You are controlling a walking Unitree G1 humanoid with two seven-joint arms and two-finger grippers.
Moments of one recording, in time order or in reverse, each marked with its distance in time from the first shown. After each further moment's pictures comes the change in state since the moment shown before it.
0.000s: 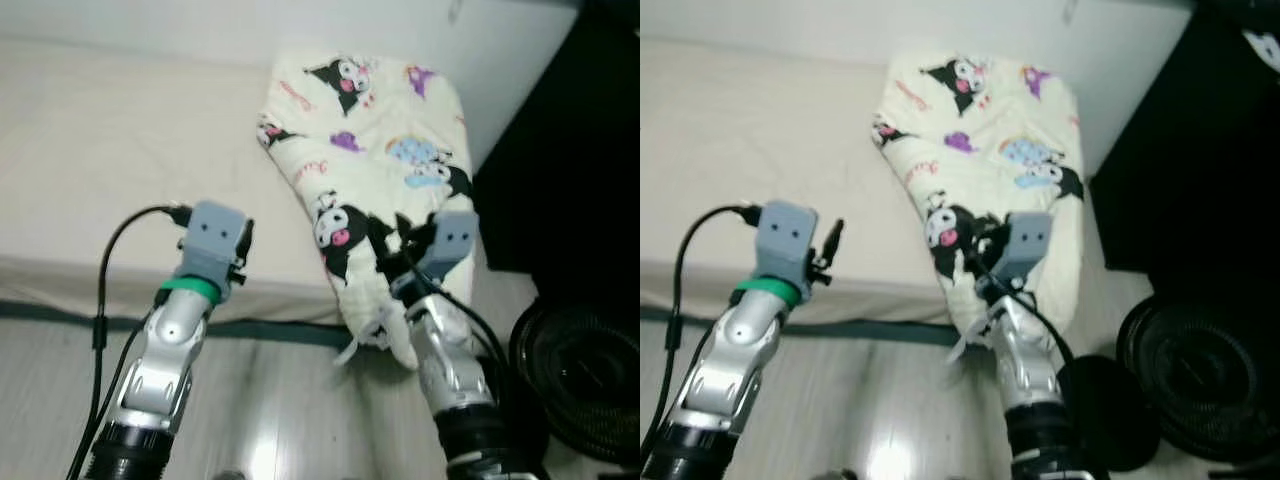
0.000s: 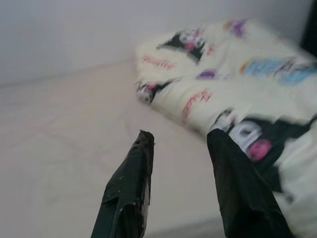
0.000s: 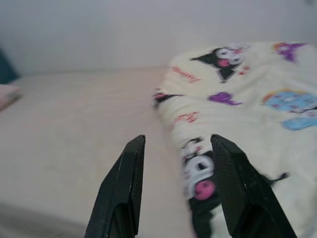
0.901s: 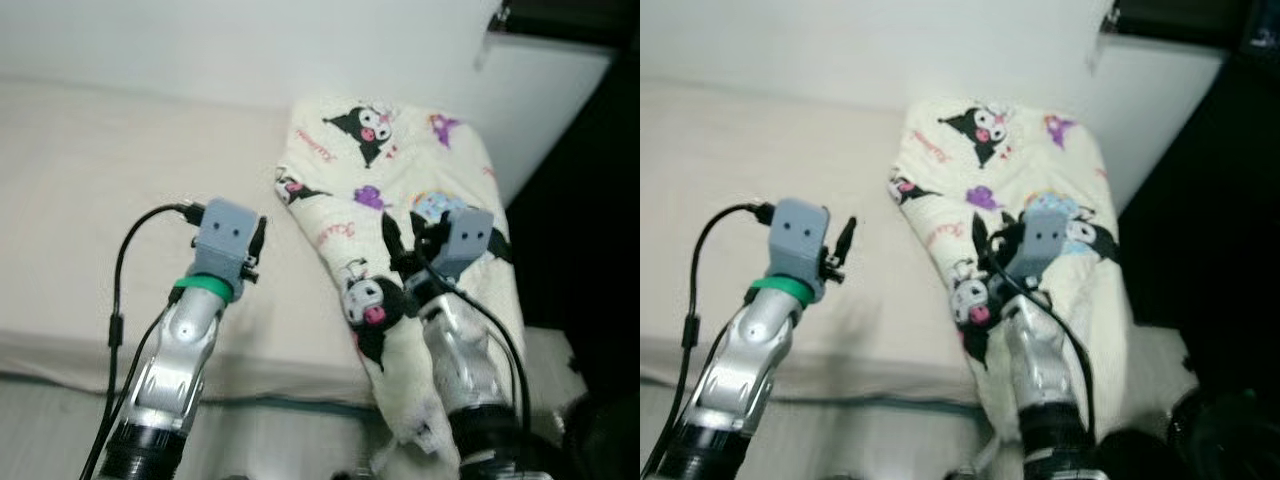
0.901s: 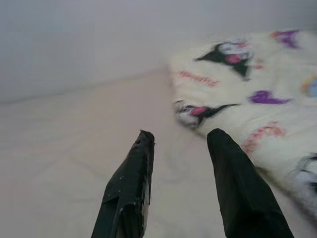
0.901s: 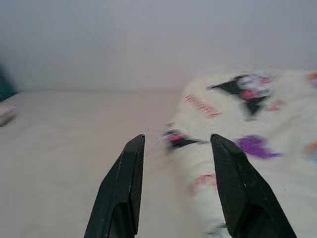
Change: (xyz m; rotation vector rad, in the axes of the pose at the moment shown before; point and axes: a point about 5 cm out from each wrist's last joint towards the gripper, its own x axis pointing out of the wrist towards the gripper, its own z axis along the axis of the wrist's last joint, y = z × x) left arm -0.001 0.013 -0.004 0.008 0.017 0.035; right arm 0.006 0.017 0.001 0.021 -0.015 0.048
